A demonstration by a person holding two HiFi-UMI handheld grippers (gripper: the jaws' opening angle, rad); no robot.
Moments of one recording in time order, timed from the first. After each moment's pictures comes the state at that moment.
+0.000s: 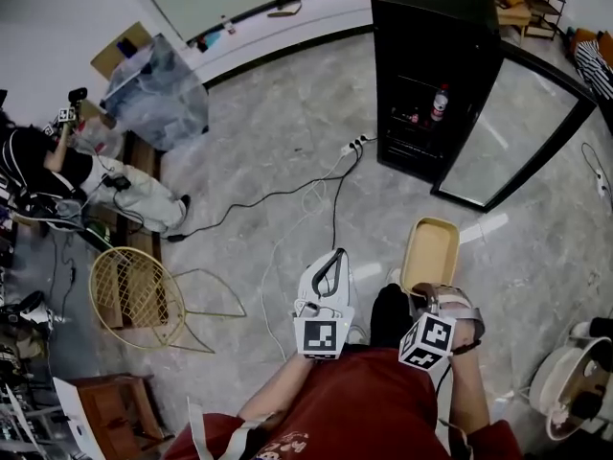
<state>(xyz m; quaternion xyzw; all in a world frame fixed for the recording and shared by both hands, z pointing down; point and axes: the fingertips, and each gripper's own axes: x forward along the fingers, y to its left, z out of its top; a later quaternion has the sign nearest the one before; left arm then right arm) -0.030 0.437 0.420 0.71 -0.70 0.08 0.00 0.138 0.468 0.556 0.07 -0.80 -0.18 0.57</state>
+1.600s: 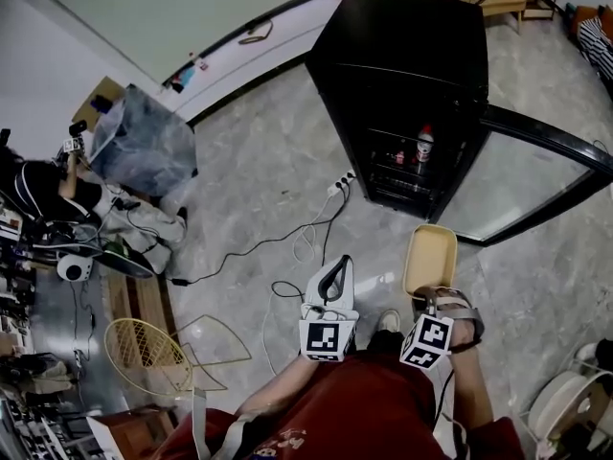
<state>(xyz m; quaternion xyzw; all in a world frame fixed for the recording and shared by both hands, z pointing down) 0.008 0.127 0.440 0.73 -0.68 0.09 0.04 0.165 0.182 0.586 0.05 -0.81 -0.14 0.57</state>
